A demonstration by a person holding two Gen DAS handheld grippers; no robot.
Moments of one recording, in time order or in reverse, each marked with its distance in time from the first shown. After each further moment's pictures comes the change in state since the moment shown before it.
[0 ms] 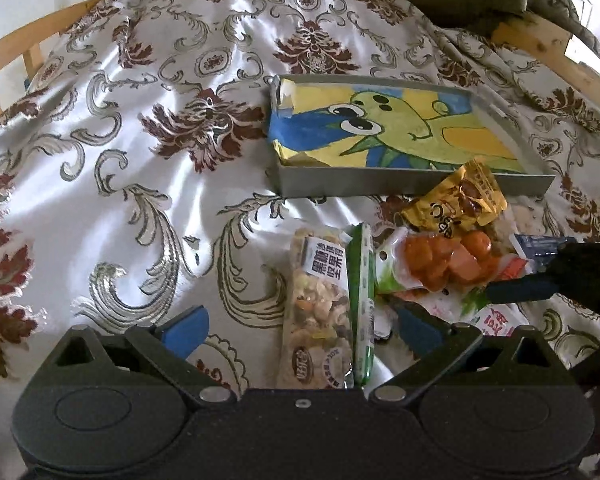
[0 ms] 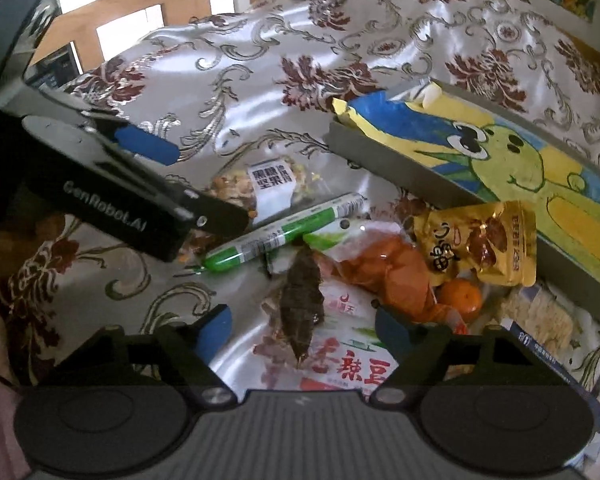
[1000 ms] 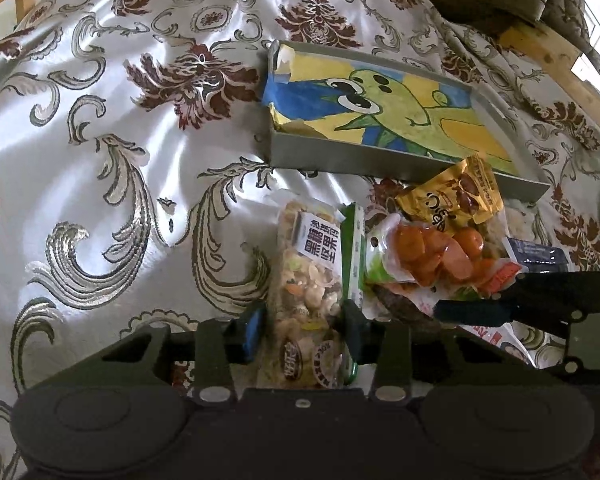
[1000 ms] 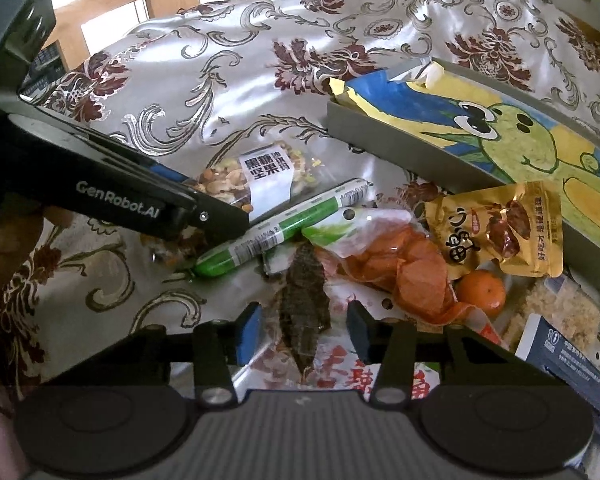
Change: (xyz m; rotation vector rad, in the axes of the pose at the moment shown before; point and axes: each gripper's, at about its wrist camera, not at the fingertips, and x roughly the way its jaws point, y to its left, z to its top) left arm 0.023 0.013 0.000 -0.107 0.075 -0.106; right arm 0.024 -0.002 0.002 0.036 0.021 0.016
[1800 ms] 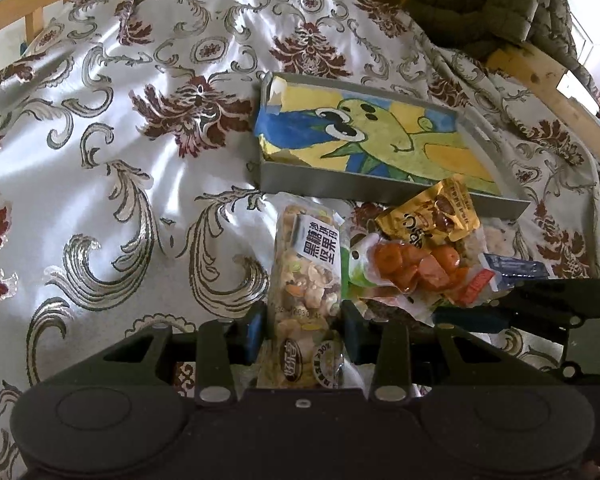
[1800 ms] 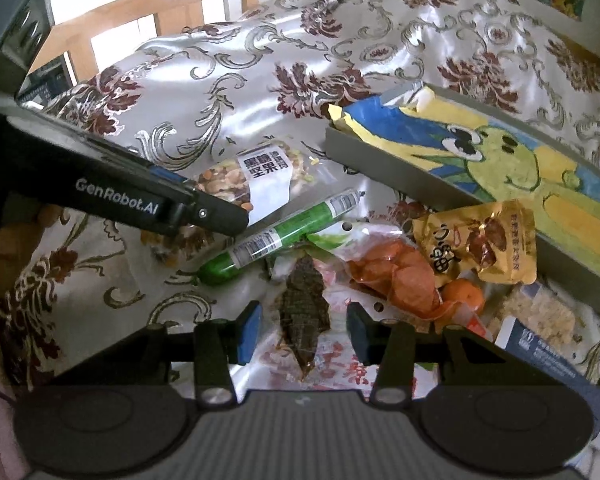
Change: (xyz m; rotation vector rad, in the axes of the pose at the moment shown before) left arm -0.027 -0.013 -0.006 0.004 -0.089 -0.002; right arm -0.027 0.008 -0.004 -0.030 -0.058 -0.032
